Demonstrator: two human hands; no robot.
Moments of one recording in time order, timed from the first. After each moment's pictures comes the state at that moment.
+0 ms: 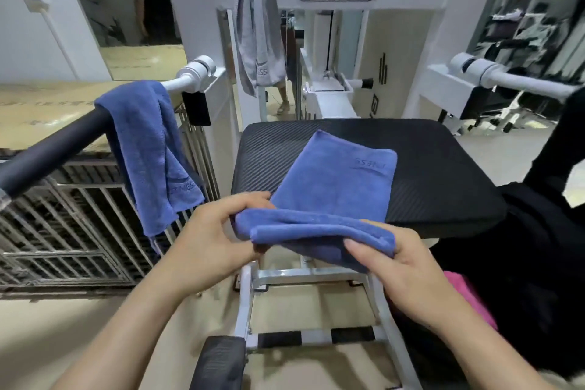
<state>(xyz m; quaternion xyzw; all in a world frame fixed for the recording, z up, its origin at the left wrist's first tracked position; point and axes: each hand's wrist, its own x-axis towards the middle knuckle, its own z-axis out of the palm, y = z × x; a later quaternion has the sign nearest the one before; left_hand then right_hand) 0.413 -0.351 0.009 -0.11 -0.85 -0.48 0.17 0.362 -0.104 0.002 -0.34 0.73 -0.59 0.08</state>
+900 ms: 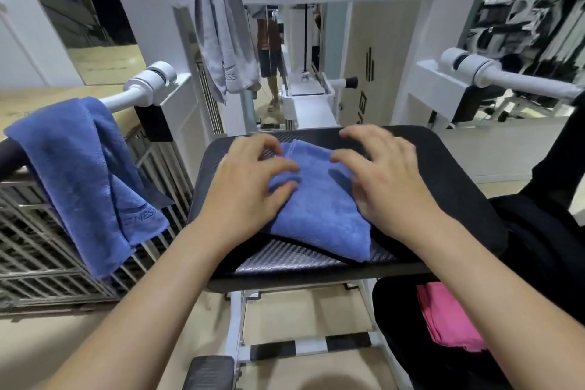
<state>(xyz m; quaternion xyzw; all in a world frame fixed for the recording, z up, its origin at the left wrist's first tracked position) 0.268 -0.315 0.023 -0.11 -0.93 -0.16 0.30 0.205 -0.102 0.021 -0.36 0.88 -0.13 -0.27</state>
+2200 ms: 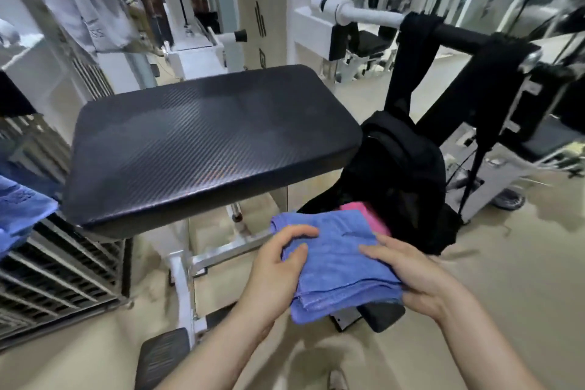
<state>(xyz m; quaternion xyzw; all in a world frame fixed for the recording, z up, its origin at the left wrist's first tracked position) 0.395 -0.142 -0.091 0.00 -0.73 -0.68 -0.07 0.383 0.064 -0.092 0.14 0.60 -0.75 0.25</state>
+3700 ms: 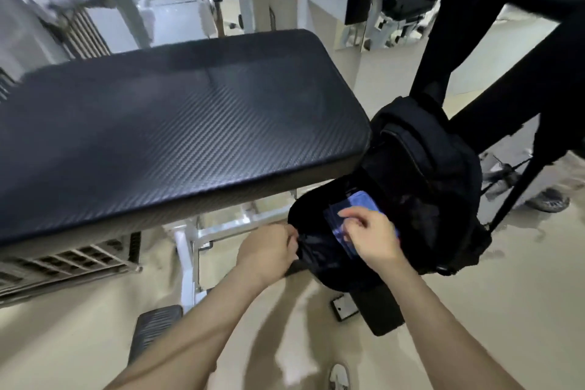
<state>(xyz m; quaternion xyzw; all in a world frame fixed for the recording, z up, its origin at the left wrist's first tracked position) 0.277 -0.119 -0.179 -0.05 -0.97 -0.20 -0.12 0.255 0.076 -0.190 0.10 0.84 -0.52 0.06</state>
